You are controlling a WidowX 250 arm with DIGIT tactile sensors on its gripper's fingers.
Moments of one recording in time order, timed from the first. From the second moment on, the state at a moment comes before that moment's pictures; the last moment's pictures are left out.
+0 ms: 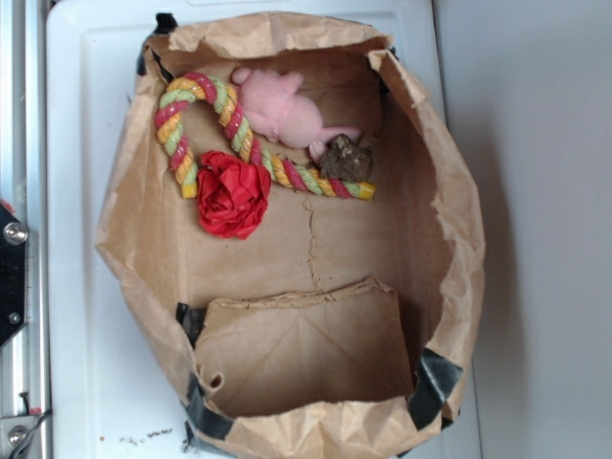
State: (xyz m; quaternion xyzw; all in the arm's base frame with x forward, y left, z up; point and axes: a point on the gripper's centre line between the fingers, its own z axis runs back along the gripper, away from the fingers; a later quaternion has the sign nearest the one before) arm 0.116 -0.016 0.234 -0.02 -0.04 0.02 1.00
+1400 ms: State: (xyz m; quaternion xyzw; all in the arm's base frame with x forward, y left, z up) arm 0.231 0.041 0.194 0.01 -0.08 0.02 1.00
